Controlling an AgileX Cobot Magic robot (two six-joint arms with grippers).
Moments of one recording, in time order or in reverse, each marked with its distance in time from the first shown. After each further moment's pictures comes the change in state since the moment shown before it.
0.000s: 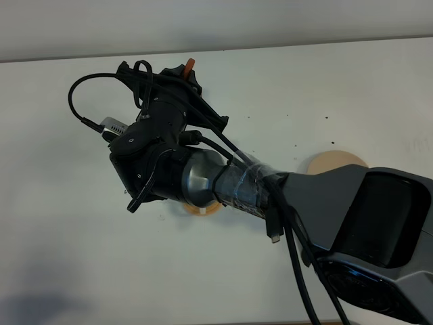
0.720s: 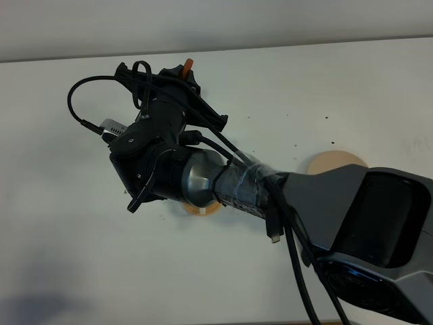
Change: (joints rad) left arm 0.000 0.000 0.000 0.000 0.000 0.001; right arm 0.000 0.000 0.000 -0.002 -0.011 -0.020
